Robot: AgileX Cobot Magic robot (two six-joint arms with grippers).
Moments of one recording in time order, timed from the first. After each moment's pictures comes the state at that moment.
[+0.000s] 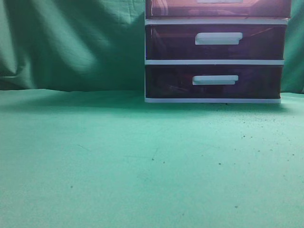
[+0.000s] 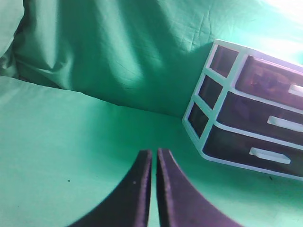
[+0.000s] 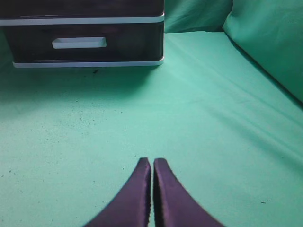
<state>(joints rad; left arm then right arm) -0.12 0.03 -0.01 1.78 0.00 -2.10 0.03 -0.02 0.03 -0.02 0.38 0.04</state>
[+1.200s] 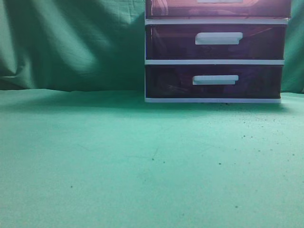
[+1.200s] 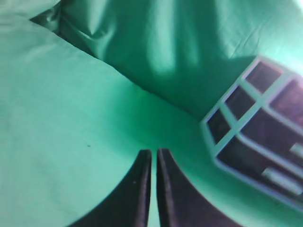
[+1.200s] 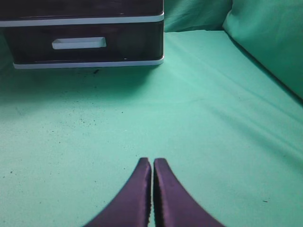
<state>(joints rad) -0.12 0.03 0.02 1.17 0.12 -1.75 0.03 -0.02 0.03 -0.02 0.38 0.05</state>
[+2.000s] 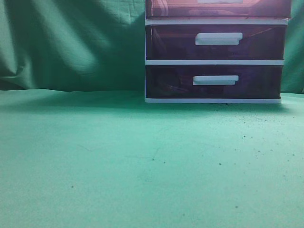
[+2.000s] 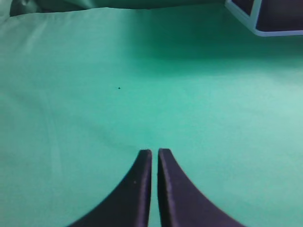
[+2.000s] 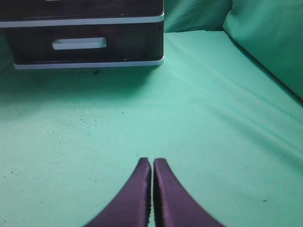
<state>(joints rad) -0.11 -0.01 0.02 0.09 0.35 -0.07 0.03 -0.02 0.03 -0.02 0.38 0.06</state>
